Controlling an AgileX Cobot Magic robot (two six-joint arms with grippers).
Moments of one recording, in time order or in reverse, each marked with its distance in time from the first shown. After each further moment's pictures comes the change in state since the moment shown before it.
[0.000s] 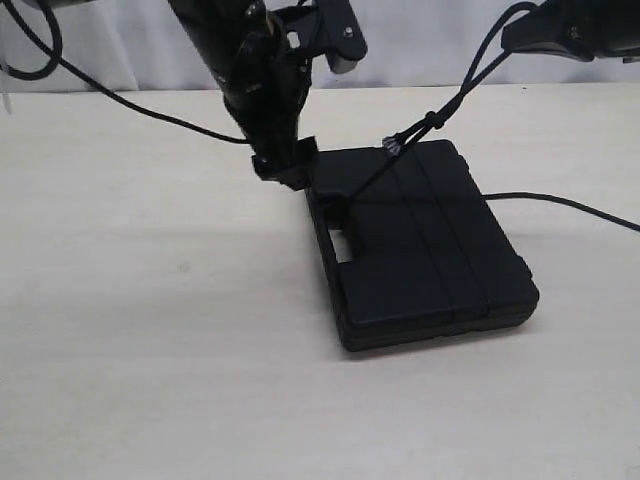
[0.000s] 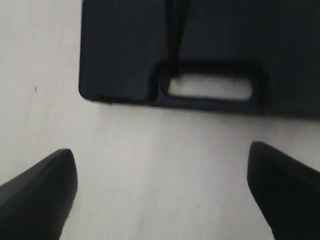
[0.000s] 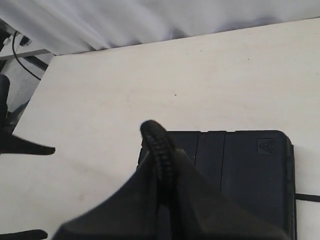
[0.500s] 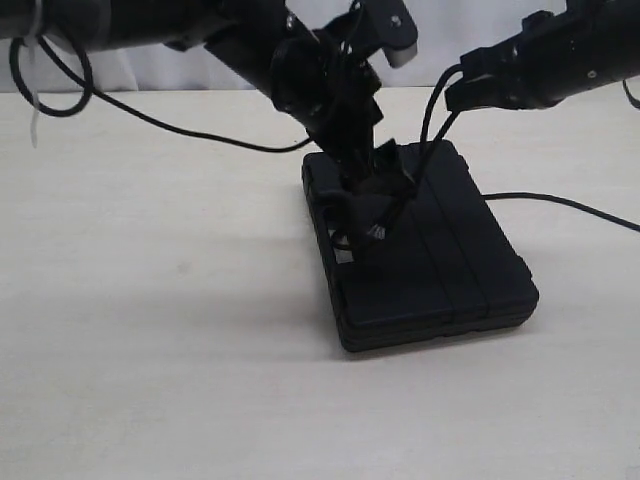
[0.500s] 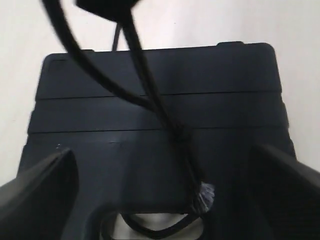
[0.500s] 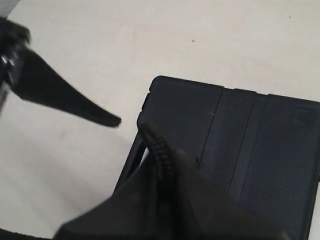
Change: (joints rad) left arm 0.003 0.055 0.087 -0.576 -0.267 0.412; right arm 0.170 -0.021 0.085 -0.166 -0.076 -0.042
